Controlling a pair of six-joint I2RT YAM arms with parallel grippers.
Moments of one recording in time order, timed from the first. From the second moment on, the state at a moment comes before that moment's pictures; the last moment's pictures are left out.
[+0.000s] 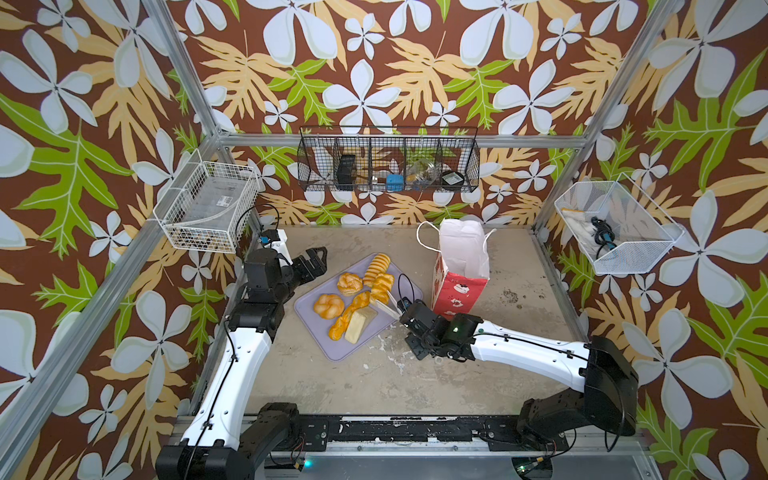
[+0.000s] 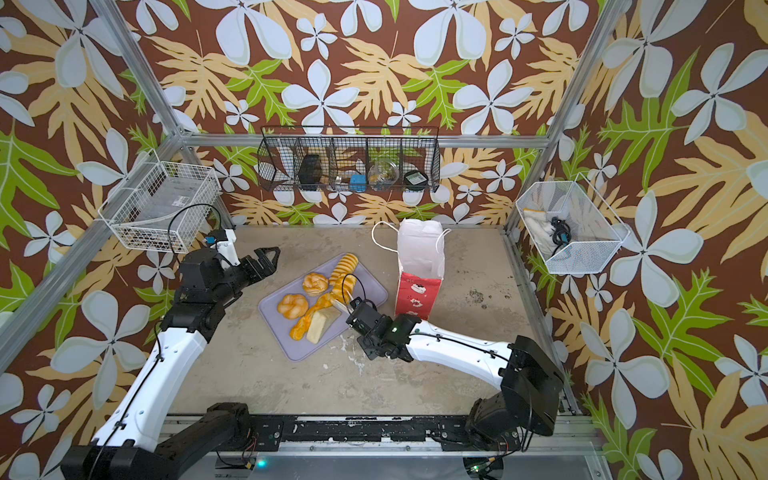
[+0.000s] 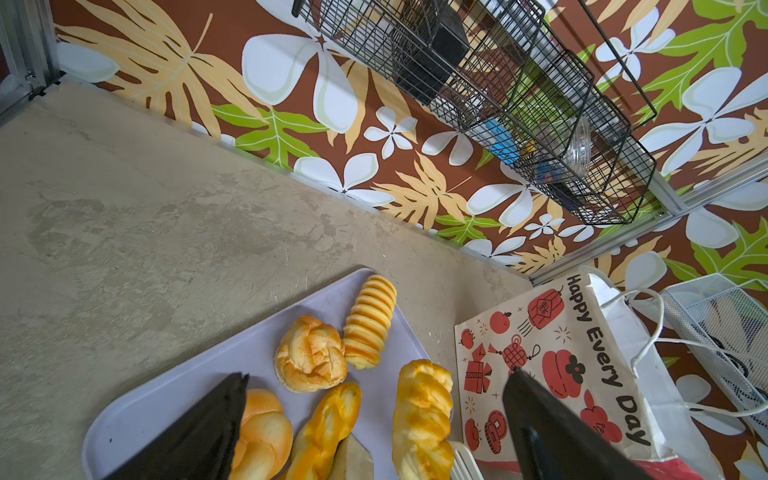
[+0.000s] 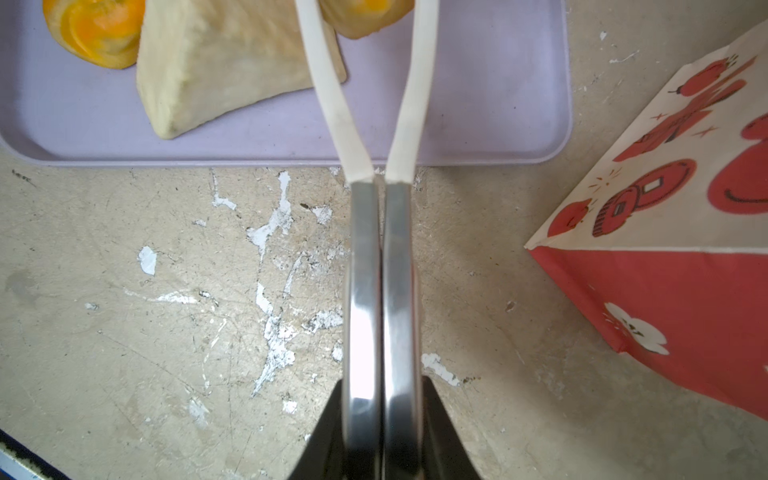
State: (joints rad) left arm -0.02 1.04 0.95 -0.25 0.24 -0.55; right arm 1.01 1.50 1.07 -0.66 0.29 0.27
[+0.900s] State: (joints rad) left arm -0.02 1.03 0.97 -0.23 0.25 -0.57; right arm 1.11 1.04 1.38 -1.06 0.76 0.40
